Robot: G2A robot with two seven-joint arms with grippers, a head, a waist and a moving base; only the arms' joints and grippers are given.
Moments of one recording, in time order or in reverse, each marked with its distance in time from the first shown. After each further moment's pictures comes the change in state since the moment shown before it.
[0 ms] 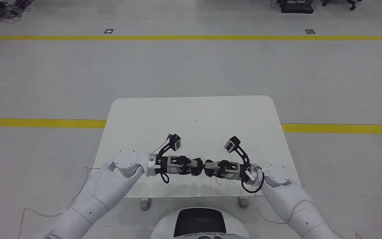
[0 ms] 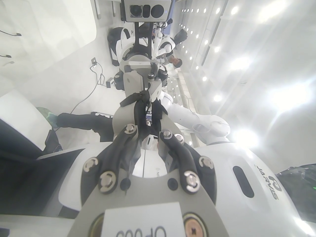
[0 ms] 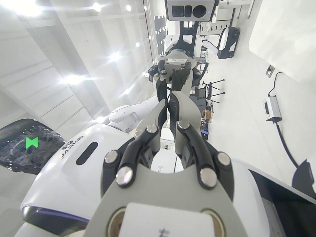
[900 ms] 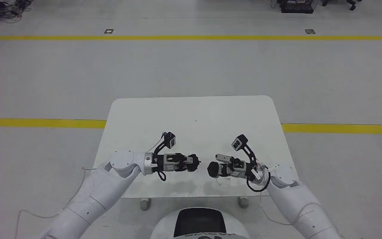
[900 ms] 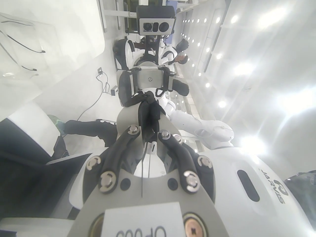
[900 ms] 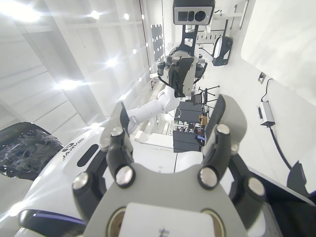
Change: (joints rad) left arm 0.014 0.014 -0.022 0.022 0.014 -0.036 0.044; right arm -0.048 0.026 0.075 -0.054 -0.014 0.017 -0.042
